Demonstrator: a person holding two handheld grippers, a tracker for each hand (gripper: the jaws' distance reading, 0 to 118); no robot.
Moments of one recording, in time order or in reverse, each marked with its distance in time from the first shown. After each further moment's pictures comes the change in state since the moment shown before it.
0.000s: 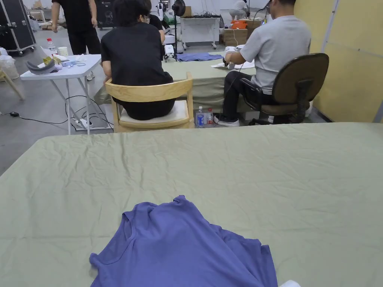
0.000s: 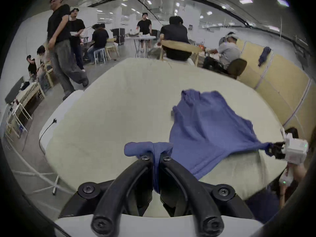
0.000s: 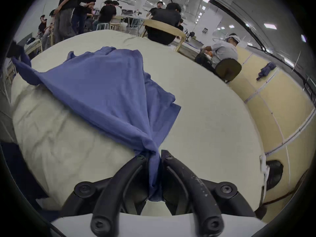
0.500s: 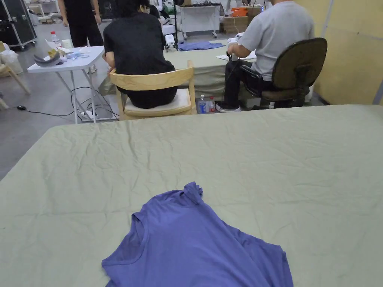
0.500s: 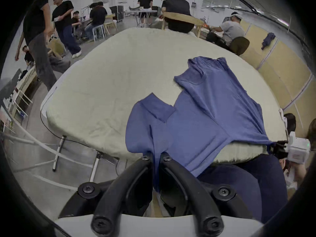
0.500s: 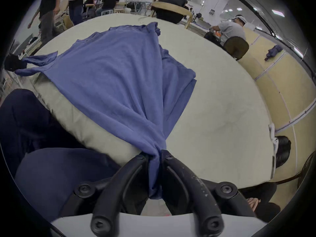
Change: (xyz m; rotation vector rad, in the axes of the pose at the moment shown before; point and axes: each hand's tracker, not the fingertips) left arm -0.026 -0.085 0.016 -0.187 -0.046 0.060; right arm -0.035 -0.085 0.046 -0.161 0.129 -0.033
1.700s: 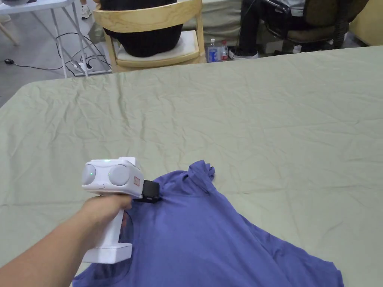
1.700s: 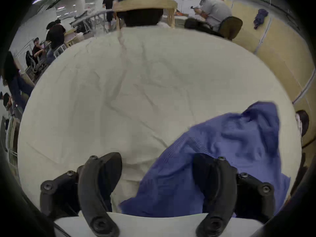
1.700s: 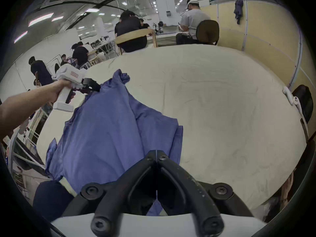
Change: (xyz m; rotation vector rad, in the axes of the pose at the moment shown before) left arm 0.211 0.335 -0.358 -0.065 0.028 -0.325; right arm 0.087 0.079 -0.037 0.211 0.119 -0.420
